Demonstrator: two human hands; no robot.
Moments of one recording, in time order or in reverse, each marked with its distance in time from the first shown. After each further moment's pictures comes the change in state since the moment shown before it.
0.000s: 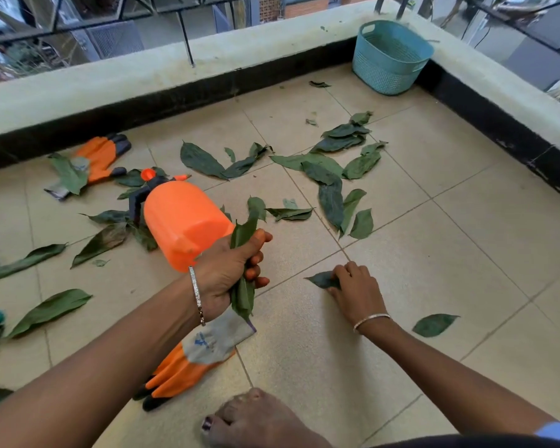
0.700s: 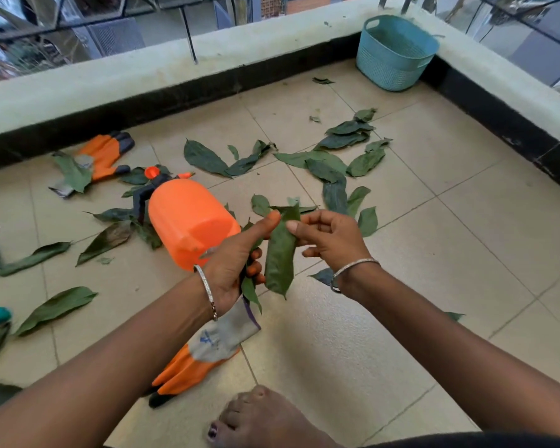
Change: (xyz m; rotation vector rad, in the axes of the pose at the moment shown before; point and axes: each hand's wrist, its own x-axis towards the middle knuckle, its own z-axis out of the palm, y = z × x) left_hand 0.000 0.007 0.004 0.026 0.041 -0.059; right_hand 0.015 -0.109 -0.135 1.366 -0.035 0.185
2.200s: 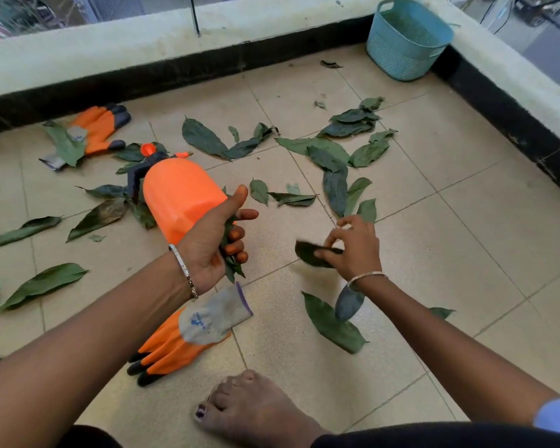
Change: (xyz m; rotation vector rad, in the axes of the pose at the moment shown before) left_hand 0.008 0.005 -0.021 -0.102 0.073 -0.032; right_hand 0.042 0.094 -0.066 -1.115 0.122 -0.286
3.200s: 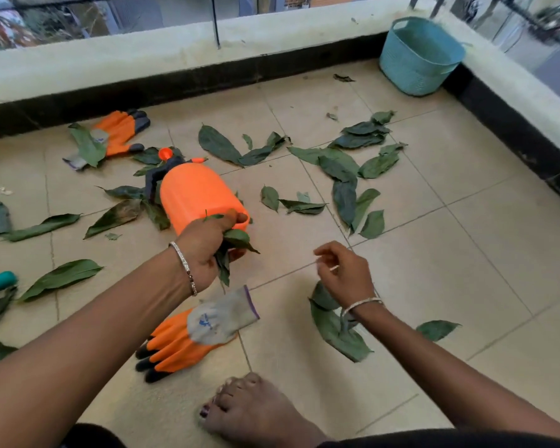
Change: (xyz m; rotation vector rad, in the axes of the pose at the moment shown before) left_hand -0.002 0.005 -0.015 -0.033 0.198 0.045; right_hand -0.036 -0.048 -0.007 0.377 -0.012 0.026
